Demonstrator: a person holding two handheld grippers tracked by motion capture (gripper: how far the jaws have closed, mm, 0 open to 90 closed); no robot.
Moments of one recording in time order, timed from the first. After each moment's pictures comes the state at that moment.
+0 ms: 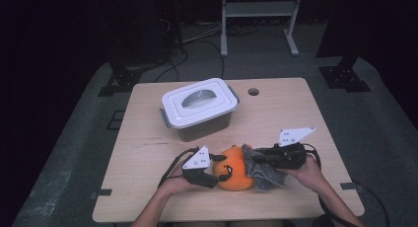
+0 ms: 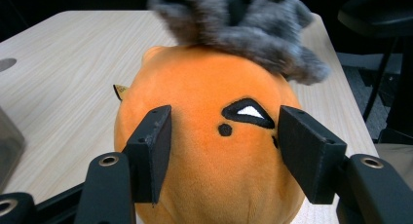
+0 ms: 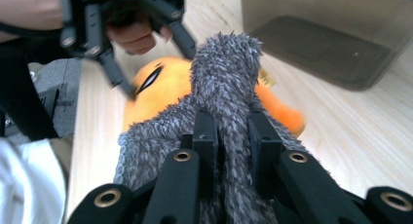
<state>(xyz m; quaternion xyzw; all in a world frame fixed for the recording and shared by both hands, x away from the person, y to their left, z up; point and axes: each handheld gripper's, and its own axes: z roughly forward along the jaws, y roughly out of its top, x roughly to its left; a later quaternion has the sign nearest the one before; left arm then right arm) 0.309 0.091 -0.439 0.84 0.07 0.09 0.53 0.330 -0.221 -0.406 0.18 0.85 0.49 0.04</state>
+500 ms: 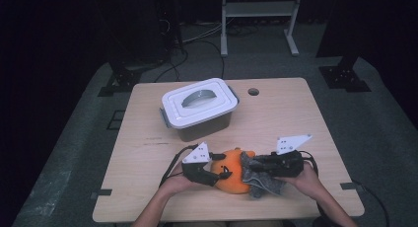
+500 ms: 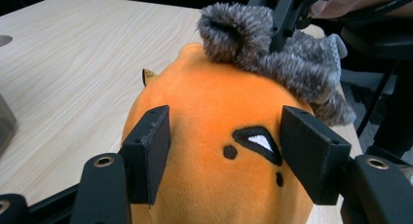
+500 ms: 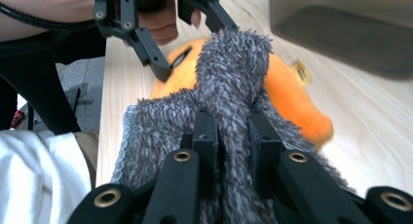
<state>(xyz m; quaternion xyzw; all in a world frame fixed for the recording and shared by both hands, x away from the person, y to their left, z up) 0.313 0.089 -0.437 0.84 0.11 0.06 0.53 0.313 -0.219 -0.421 0.17 0.85 0.50 0.01</state>
